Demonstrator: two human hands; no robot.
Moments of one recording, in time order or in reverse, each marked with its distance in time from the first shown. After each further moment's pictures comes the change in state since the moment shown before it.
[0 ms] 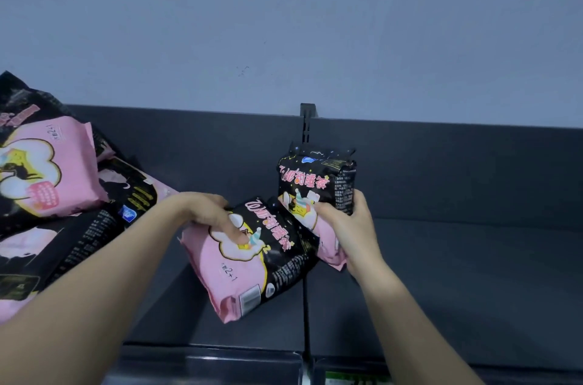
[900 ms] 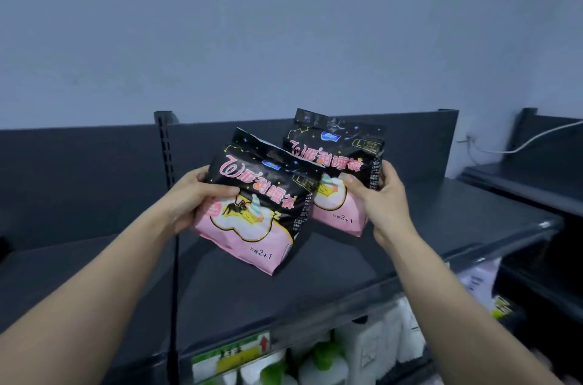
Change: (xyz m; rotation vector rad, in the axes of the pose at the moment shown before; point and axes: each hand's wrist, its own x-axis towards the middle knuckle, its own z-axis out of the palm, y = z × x) left_hand 0.002 0.154 0.113 -0.786 -0.159 0.758; right_hand -0.050 -0.067 -0.215 -0.028 0.445 -0.288
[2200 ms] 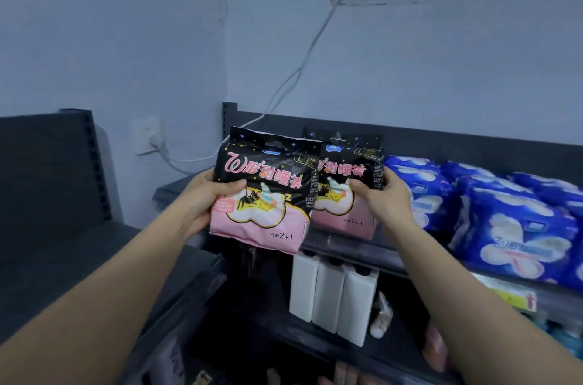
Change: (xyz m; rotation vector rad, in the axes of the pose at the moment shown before) left_hand 0.349 -0.087 0.733 -0.351 -0.639 -0.150; right_hand 0.223 -0.036 -0.668 -0.725 0.762 0.006
